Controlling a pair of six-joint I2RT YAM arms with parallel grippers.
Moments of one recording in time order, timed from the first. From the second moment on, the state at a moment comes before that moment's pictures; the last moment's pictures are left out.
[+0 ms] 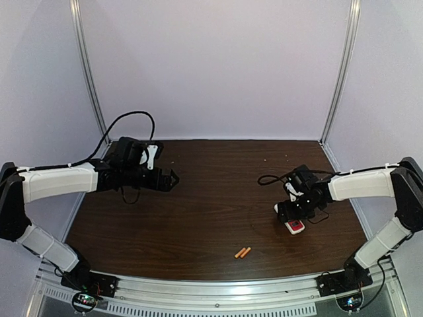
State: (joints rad) left arm -0.60 1.42 0.89 -0.15 0.07 -0.30; right arm 0.52 1.51 0.73 -0.40 0.02 0.40
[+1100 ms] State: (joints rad) left arm -0.68 1.11 0.72 0.11 0.15 -0.04; right arm 0.64 1.41 1.09 -0.61 -0.27 0.37
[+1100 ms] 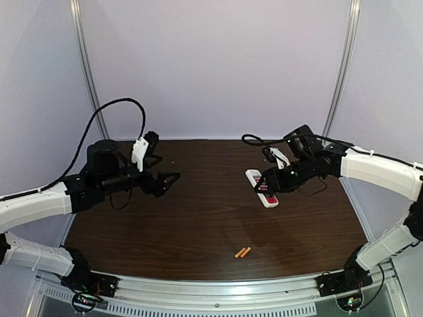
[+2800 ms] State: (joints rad) left arm -1.28 1.47 1.06 -0.25 -0.06 1.01; right arm 0.90 1.49 1.17 -0.73 -0.79 0.41
